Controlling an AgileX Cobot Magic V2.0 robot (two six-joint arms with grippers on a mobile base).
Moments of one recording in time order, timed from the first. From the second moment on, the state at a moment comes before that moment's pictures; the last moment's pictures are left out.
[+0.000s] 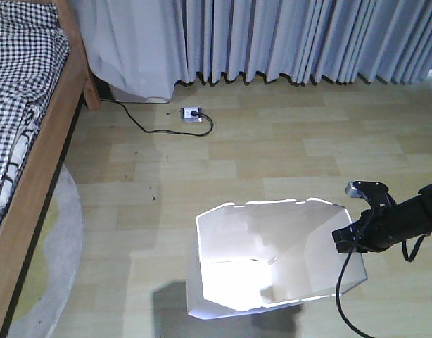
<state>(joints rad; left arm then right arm) 0.14 -0.01 0.03 0.04 0.35 -0.10 -0.24 2.23 -0.84 1.12 0.50 -1.49</state>
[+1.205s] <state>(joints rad) 0.14 -0.01 0.03 0.04 0.35 -0.10 -0.24 2.23 -0.84 1.12 0.50 -1.49</state>
